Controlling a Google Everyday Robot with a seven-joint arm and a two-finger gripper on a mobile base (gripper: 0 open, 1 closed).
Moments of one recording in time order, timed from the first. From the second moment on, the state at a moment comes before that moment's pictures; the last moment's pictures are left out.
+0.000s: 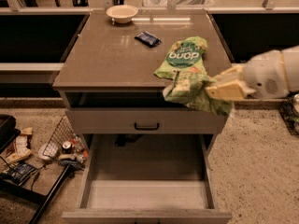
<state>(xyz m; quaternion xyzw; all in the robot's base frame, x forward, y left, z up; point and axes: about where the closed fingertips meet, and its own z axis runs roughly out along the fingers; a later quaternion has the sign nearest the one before) 0.505 -0.156 0.902 -0.47 0.75 0.26 0.39</state>
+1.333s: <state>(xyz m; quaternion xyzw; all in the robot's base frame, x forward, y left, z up) 0.469 -0.177 0.859 -0.47 0.78 0.21 0.36</state>
